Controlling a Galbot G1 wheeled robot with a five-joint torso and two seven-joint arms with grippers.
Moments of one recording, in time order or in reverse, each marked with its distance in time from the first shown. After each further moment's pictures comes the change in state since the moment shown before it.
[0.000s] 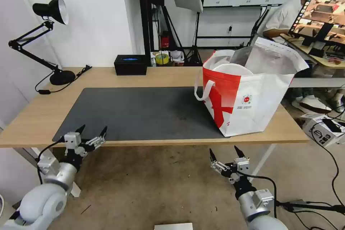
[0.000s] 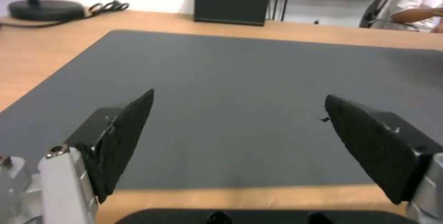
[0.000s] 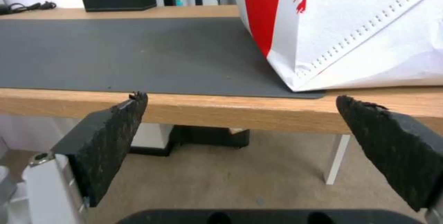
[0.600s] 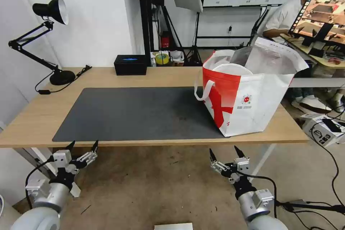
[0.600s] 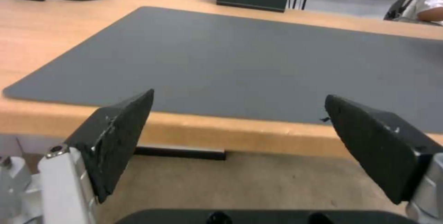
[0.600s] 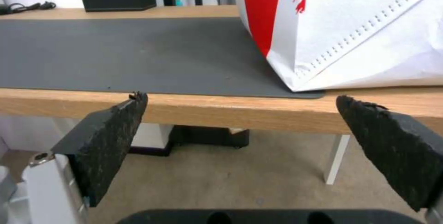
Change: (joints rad) left arm 0.132 -0.121 -0.077 -0.030 0.056 -0.026 0.025; right arm 0.000 0.000 0.000 0.000 0.000 0.000 0.000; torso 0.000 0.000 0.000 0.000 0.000
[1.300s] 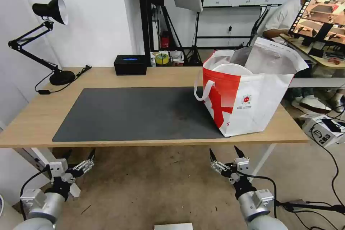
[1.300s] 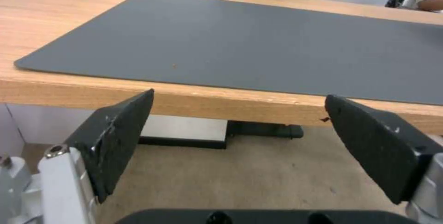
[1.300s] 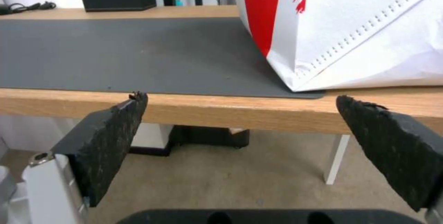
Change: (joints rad) left arm 0.040 -0.005 -0.021 0.011 -0.004 -0.005 0.037; right arm 0.000 0.000 0.000 0.000 0.000 0.000 0.000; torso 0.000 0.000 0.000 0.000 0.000
